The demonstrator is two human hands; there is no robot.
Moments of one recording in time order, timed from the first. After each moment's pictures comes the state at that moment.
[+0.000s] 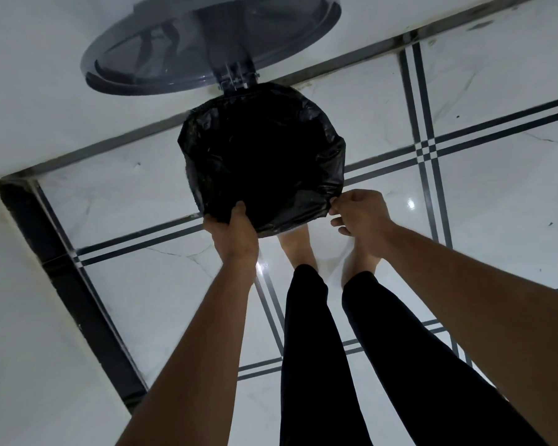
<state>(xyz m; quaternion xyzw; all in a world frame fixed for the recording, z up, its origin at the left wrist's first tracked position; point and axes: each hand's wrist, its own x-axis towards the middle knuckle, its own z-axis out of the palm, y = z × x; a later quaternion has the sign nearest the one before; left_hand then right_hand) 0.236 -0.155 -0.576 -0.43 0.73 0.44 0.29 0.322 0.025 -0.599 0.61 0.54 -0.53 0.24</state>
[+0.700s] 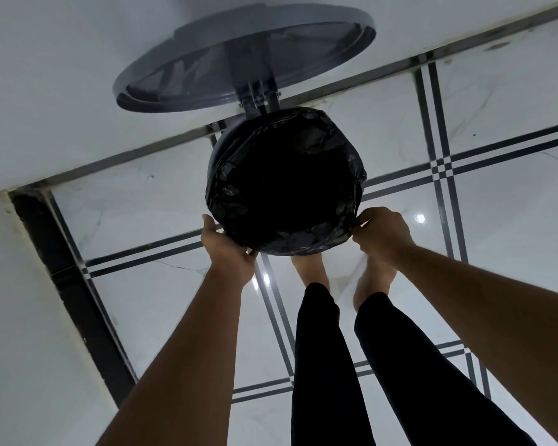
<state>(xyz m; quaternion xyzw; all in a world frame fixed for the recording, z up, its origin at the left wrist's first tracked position) 0.202 -0.203 -0.621 -0.54 0.46 0.61 0.35 0.326 0.033 -0.631 0.48 0.71 -0.35 0.37</state>
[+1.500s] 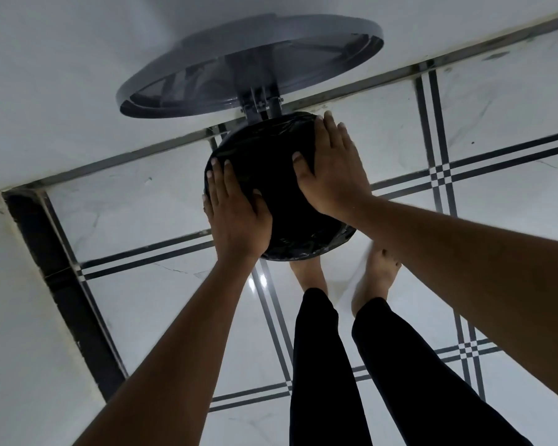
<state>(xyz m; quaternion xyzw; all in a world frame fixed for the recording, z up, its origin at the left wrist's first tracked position) 0.179 -0.174 -0.627 0.06 0.95 0.21 0.21 0.203 0.011 -0.618 0.27 0.89 -0.31 0.20</state>
